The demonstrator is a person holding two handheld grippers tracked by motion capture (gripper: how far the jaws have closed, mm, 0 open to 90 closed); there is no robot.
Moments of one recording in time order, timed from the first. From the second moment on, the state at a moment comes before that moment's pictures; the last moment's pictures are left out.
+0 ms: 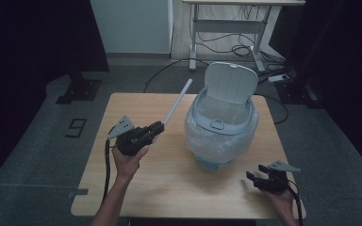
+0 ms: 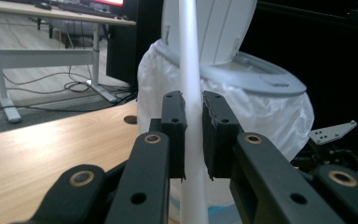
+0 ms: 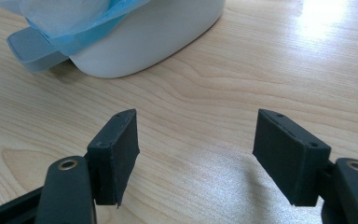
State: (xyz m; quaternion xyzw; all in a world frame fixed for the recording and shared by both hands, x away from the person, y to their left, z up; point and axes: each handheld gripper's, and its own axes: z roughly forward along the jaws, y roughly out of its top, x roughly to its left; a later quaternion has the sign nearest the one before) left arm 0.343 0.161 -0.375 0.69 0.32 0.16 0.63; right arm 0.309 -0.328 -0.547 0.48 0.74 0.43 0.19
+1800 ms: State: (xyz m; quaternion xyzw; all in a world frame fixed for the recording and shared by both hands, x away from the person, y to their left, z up) left arm 0.379 0.101 -0.320 0.72 0.28 0.13 0.62; right arm 0.310 -0.331 -0.549 0.49 0.74 0.42 0.19
